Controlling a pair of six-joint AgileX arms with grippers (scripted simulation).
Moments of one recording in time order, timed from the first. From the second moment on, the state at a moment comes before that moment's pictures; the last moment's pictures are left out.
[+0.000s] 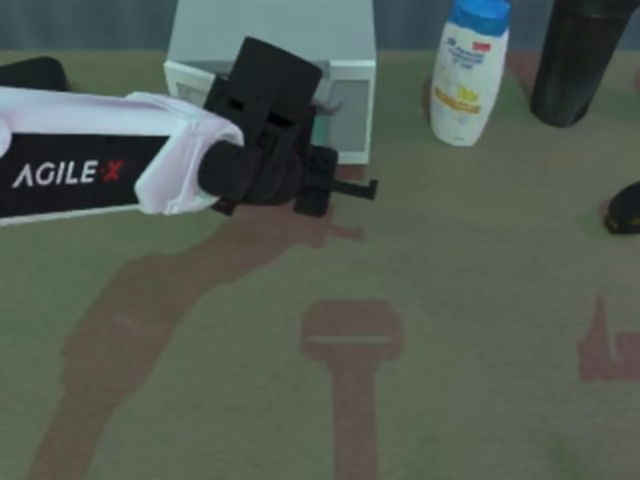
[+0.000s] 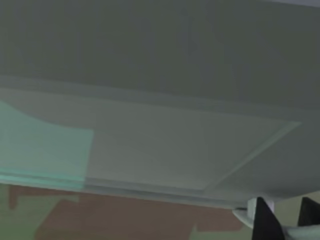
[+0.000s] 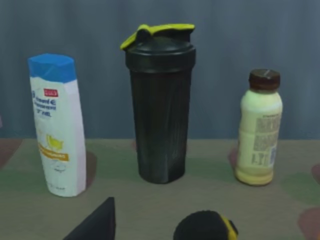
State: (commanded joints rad) left arm -0.58 1.92 1.21 -0.16 -0.13 -0.20; right arm 0.00 0.00 0.00 0.00 0.00 0.00
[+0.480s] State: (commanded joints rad) left arm -0.57 1.89 1.18 -0.14 -0.10 -0.16; right arm 0.00 0.00 0.00 0.00 0.00 0.00
